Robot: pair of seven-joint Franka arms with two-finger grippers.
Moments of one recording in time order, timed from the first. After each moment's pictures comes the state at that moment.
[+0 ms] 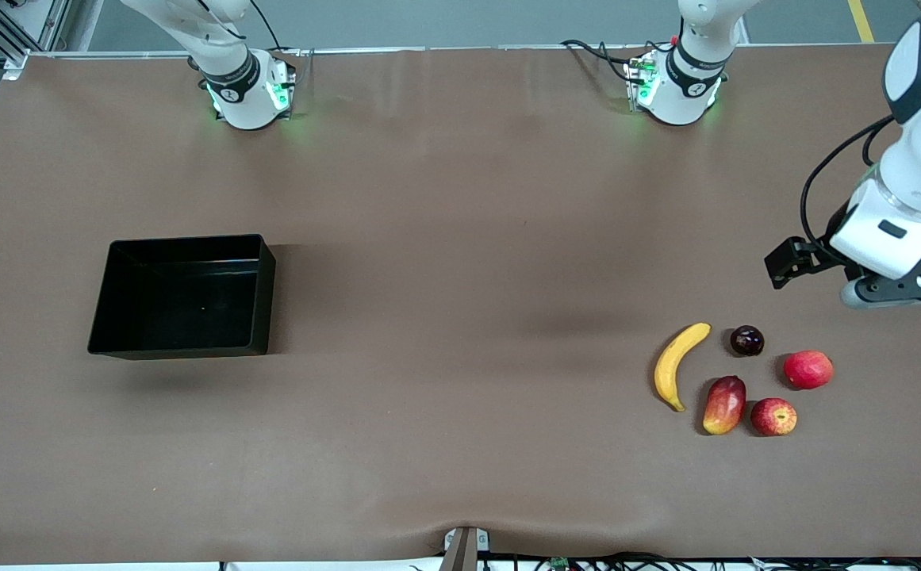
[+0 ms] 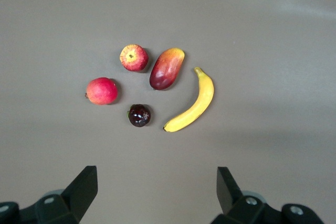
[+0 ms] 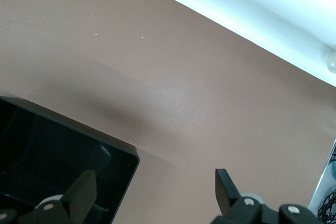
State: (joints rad) left arm 0.48 0.21 -0.76 -1.47 0.29 1.69 -0.32; right arm -0.19 0.41 -0.09 -1.29 0.05 1.89 -0.76
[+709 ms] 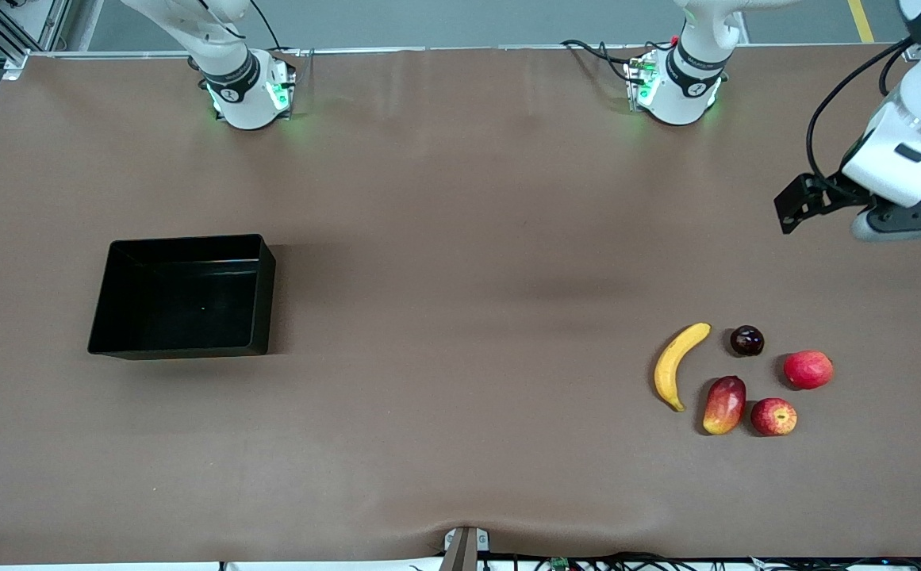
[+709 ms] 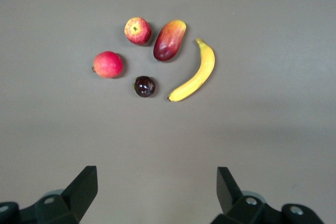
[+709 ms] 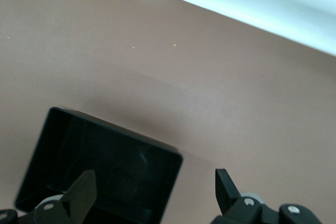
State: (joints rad) left arm 0.00 -0.02 -0.17 -1.59 0.10 1.61 -0.19; right arm -0.19 0.34 -0.09 -1.29 0.17 1.73 -0.63
